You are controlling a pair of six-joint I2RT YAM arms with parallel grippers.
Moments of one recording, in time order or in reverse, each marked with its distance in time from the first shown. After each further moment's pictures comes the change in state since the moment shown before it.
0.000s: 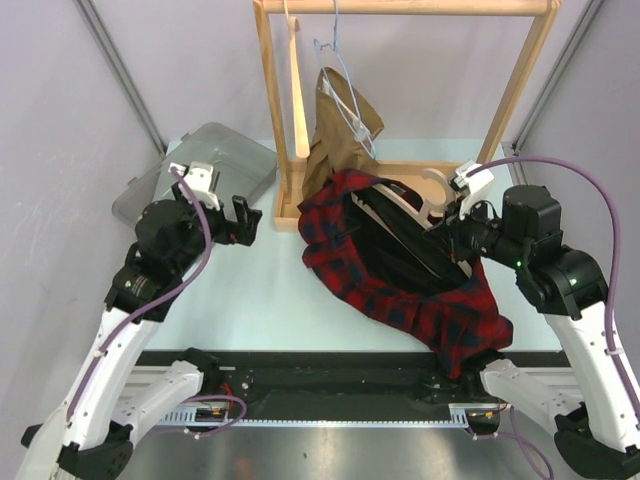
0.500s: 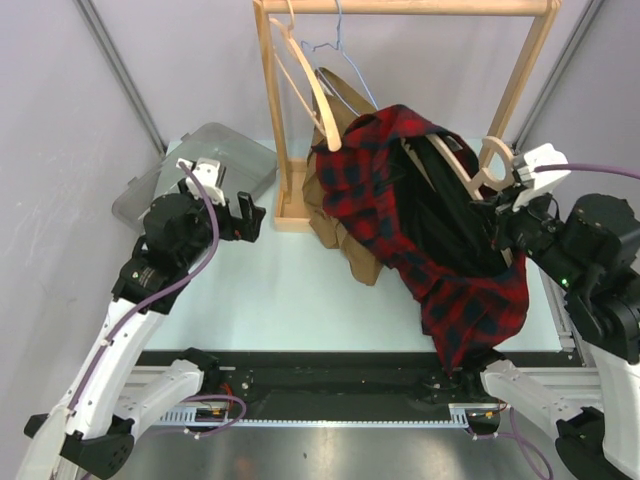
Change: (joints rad) left arm 0.000 0.060 0.000 0.019 0.003 0.000; right arm -0.004 -0.026 0.265 -0.050 0.240 -0.046
